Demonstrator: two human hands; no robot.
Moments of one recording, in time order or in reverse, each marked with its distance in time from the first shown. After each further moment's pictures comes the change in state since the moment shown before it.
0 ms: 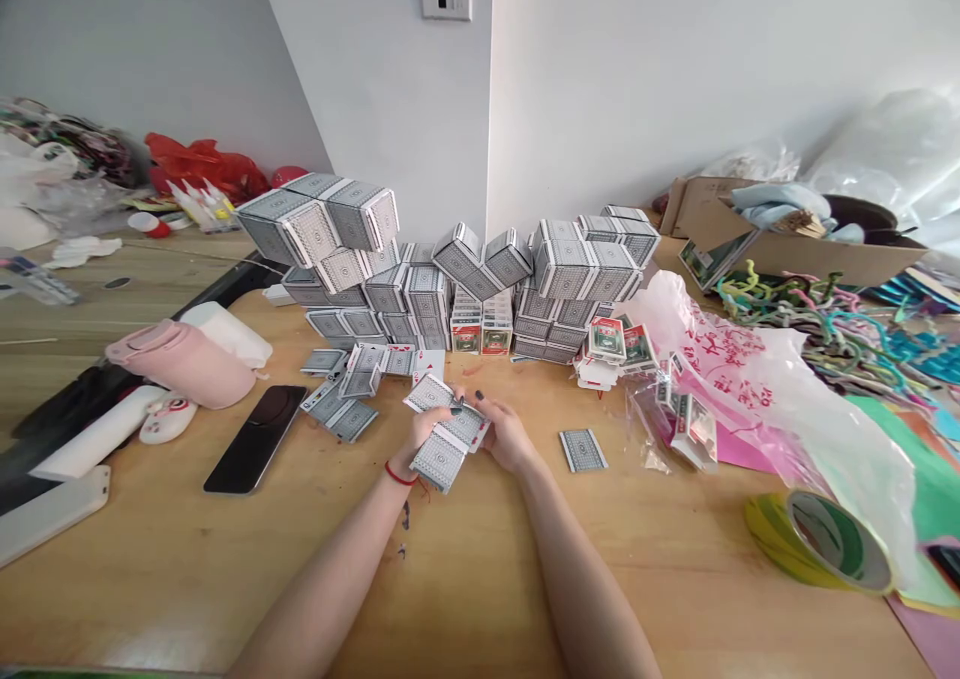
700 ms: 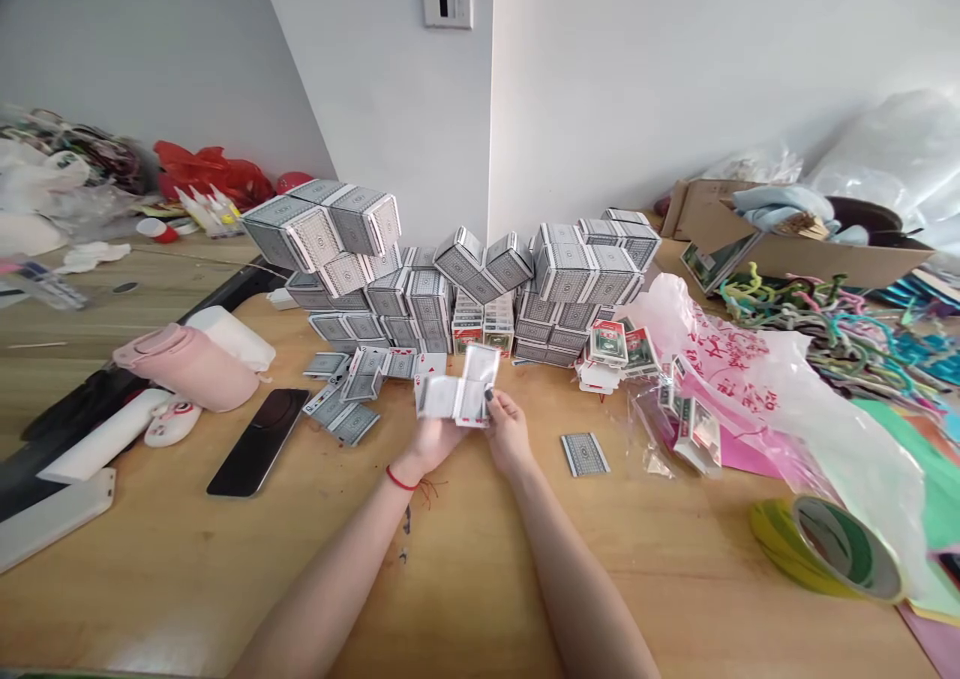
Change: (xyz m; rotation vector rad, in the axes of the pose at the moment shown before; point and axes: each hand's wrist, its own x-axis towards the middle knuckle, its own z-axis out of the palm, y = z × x) left_hand -0.001 0.009 0.015 -0.266 -0.150 -0.088; right_hand 0.012 0.008 0.002 -0.021 0.161 -0.346
